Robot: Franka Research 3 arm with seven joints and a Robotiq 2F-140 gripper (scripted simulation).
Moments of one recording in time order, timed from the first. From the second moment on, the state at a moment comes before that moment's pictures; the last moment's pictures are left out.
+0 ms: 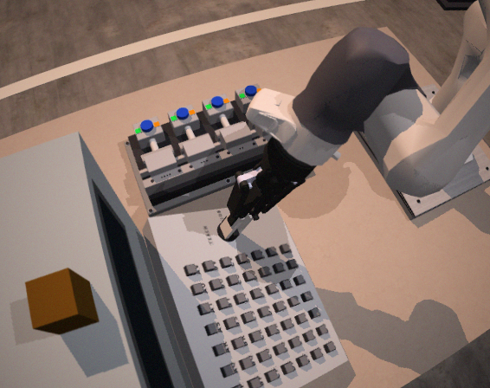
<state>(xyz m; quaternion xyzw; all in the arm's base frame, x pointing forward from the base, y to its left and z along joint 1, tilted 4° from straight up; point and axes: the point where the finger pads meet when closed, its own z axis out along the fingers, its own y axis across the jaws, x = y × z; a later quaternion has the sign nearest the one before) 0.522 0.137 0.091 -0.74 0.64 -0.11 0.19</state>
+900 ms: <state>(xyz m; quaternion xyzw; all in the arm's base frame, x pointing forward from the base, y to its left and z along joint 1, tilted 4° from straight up) 0.523 0.135 0.091 -0.73 0.65 -0.11 0.18</state>
